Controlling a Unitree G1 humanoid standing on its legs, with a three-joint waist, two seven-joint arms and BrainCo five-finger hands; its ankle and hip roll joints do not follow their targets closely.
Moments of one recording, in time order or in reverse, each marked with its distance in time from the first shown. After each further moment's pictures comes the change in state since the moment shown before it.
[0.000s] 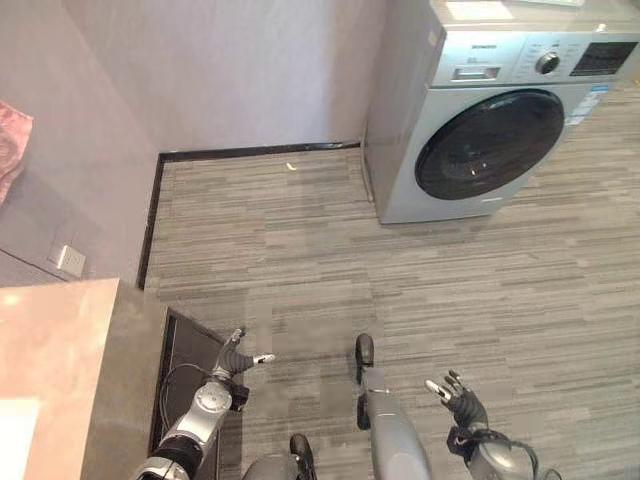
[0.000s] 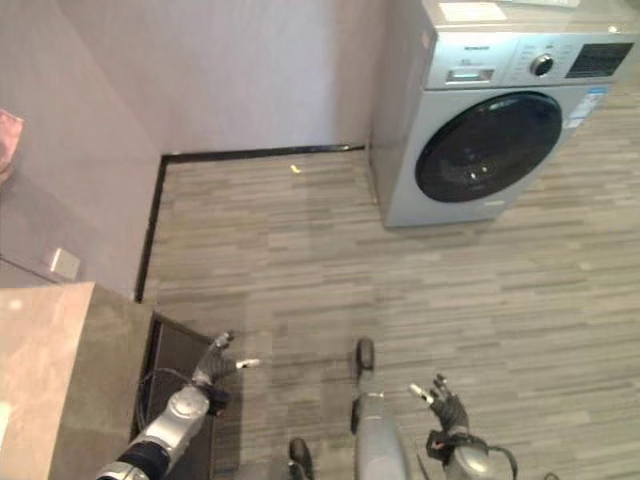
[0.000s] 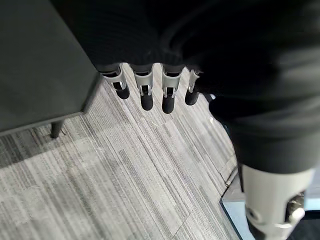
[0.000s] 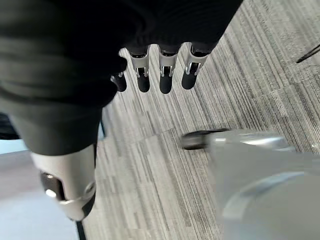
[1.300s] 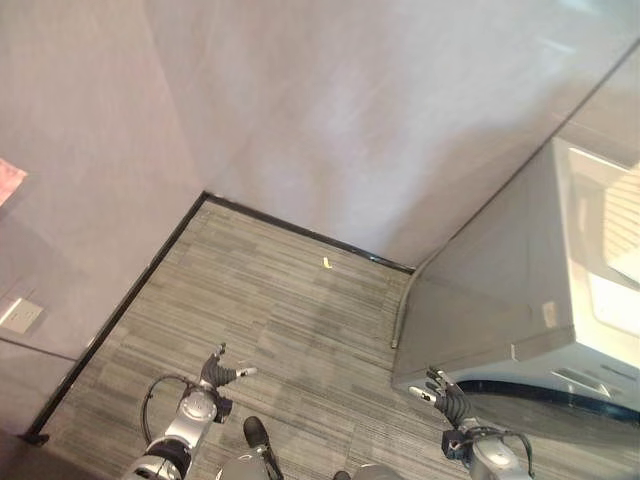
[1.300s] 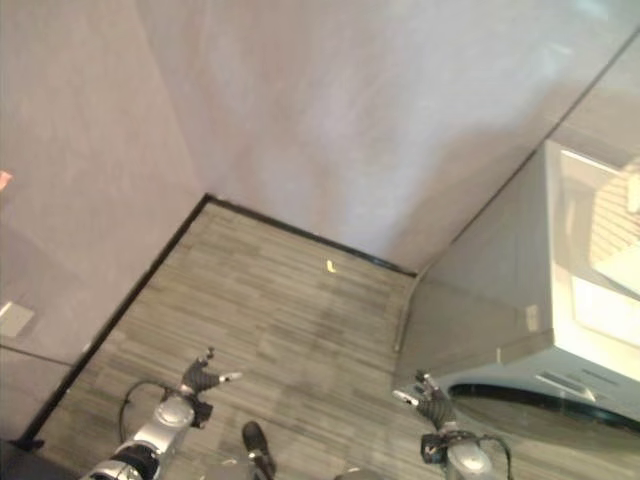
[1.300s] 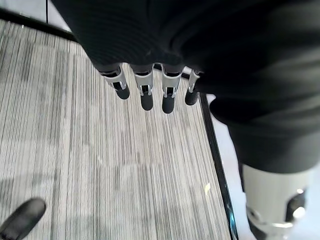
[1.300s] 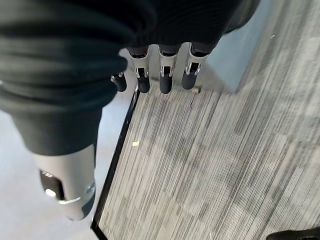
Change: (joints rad) left arm -0.049 0.061 0.030 0.162 0.007 0.001 0.002; right arm -0.063 -0.029 0.076 -0.059 -0.125 0.015 0.046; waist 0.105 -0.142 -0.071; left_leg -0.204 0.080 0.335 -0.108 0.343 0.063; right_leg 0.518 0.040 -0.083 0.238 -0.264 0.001
